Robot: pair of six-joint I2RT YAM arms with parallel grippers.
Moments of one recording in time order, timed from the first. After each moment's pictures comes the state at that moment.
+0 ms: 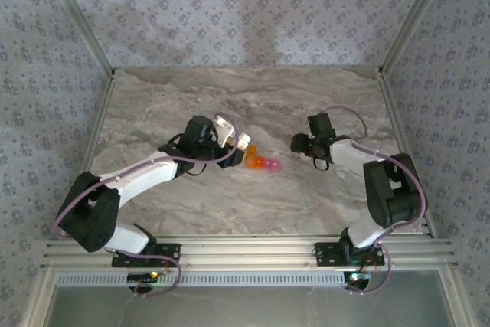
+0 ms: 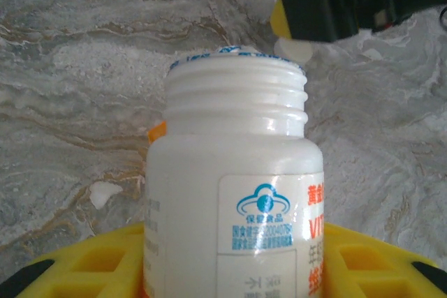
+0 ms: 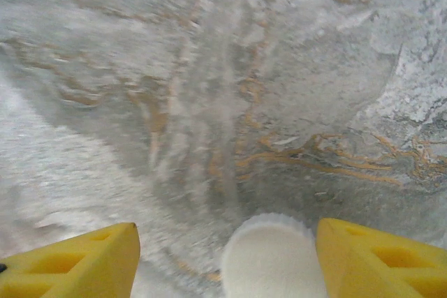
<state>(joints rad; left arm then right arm) -0.64 1.41 0.82 -0.08 0.38 -0.11 0.28 1.52 0.81 -0.22 -0.04 0.46</state>
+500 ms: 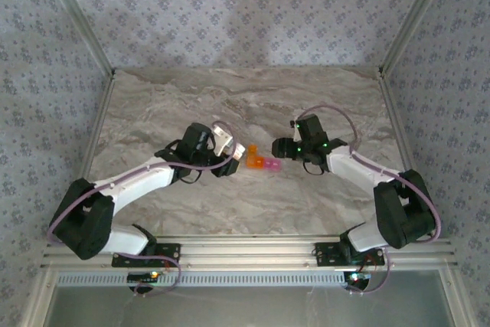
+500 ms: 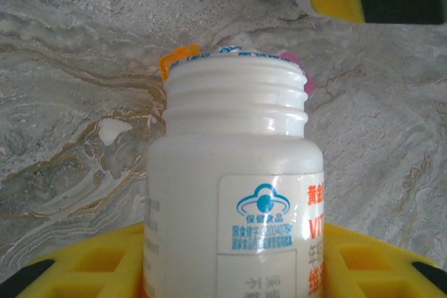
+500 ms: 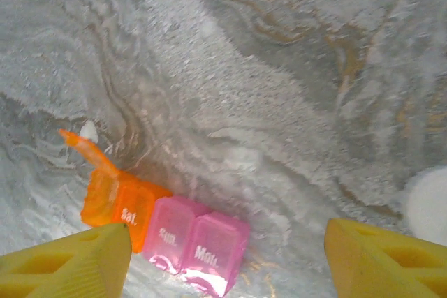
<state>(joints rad) -0.65 1.36 0.76 -0.17 0.34 -0.09 0.45 1.43 0.81 -0.26 -0.15 0.44</state>
